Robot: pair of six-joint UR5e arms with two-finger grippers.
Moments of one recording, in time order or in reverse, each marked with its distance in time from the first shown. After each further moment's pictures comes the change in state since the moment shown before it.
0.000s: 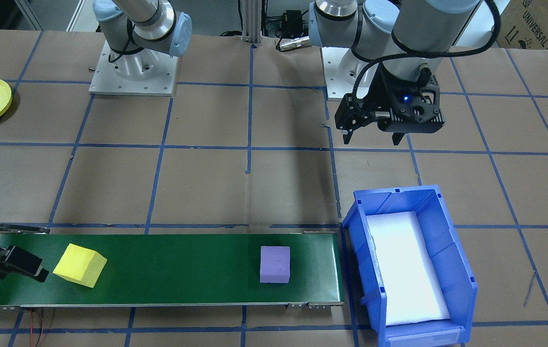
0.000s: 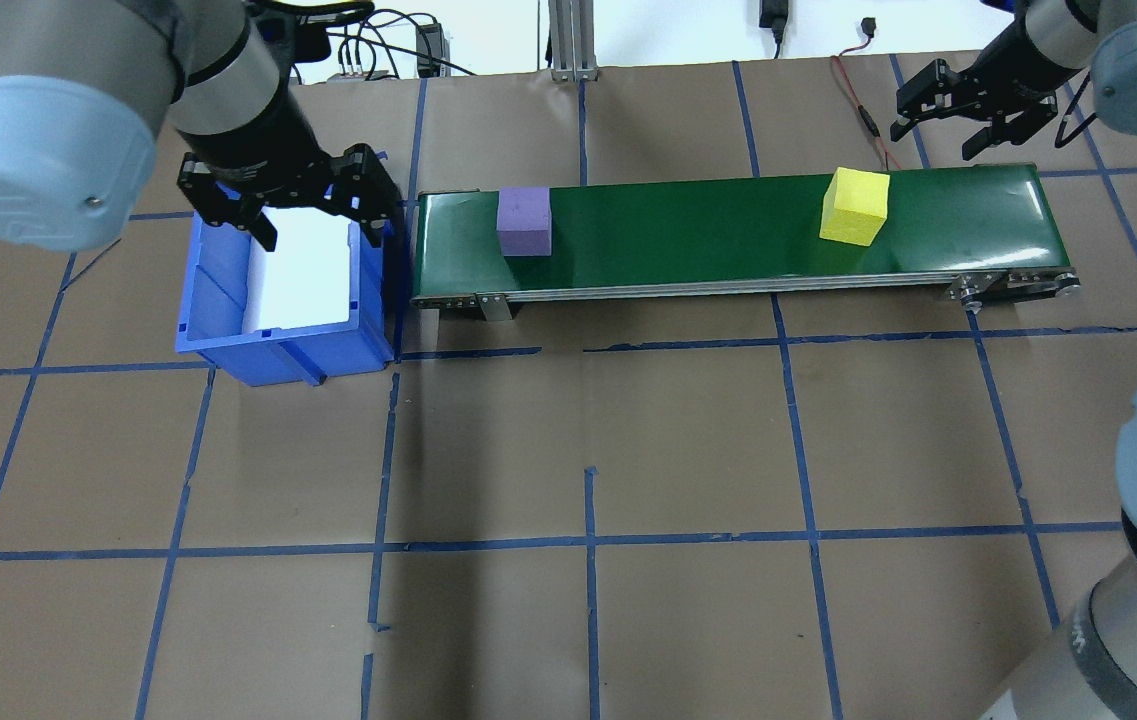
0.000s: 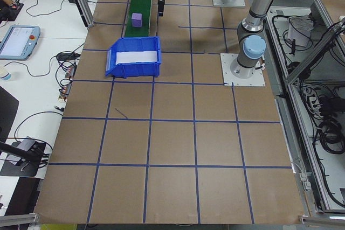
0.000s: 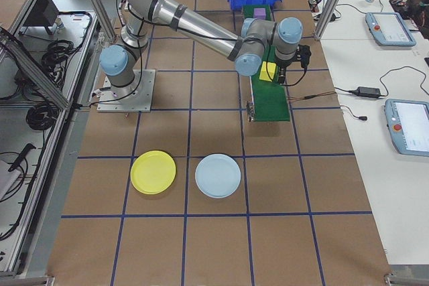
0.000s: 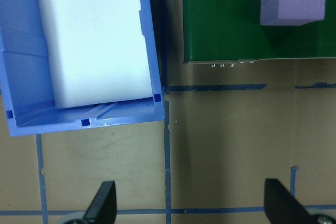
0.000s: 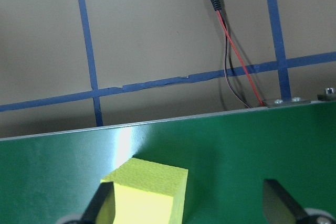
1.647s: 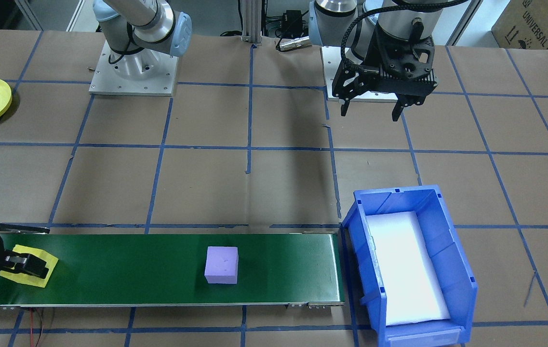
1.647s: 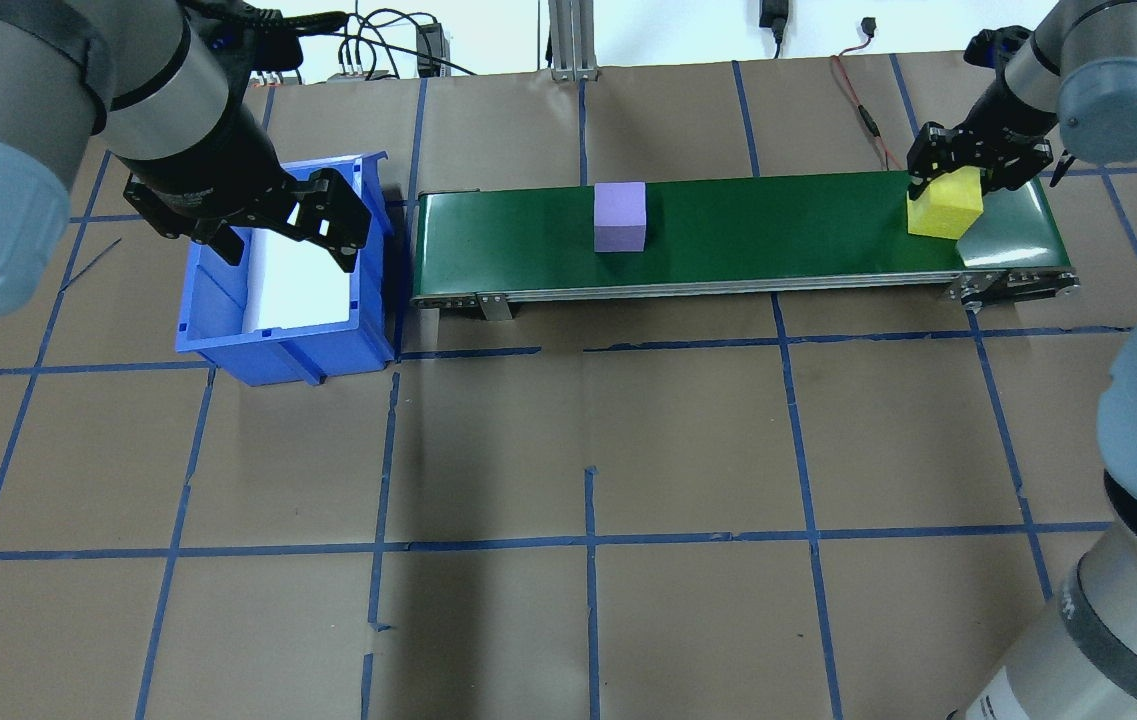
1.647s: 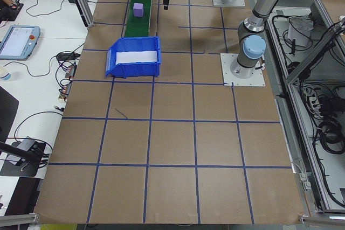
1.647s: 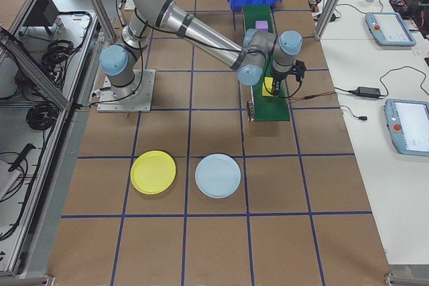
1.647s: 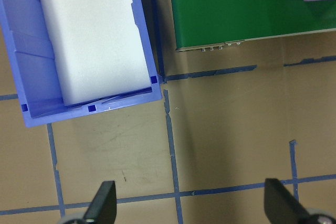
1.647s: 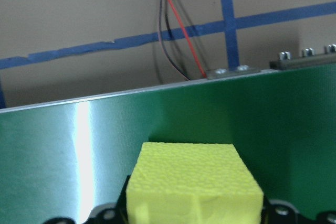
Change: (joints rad) left arm -0.046 0.062 -0.004 -0.041 0.018 0.077; right arm 0.000 0.062 0.030 -0.006 -0.201 -0.015
